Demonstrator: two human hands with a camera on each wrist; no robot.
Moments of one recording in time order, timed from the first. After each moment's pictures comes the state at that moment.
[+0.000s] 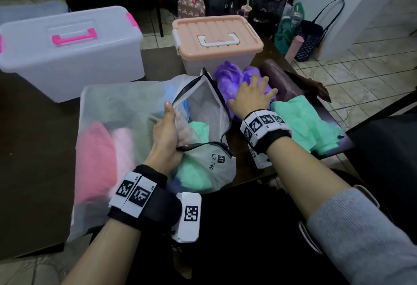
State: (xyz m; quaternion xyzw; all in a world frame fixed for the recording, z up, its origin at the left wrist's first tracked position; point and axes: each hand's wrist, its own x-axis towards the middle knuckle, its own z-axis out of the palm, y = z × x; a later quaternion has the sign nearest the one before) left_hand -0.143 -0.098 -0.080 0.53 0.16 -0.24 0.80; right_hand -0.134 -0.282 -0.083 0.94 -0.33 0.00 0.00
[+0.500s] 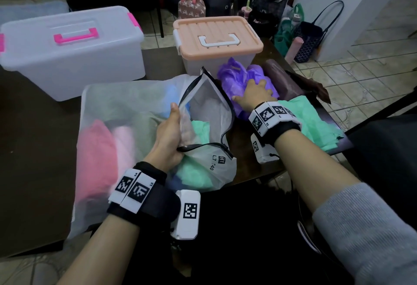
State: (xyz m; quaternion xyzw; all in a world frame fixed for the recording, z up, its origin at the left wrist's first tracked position) left_hand -0.145 -0.098 -0.079 0.57 0.14 -0.26 0.77; right_hand -0.138 -0.297 -0.066 0.91 -0.38 -0.08 -0.14
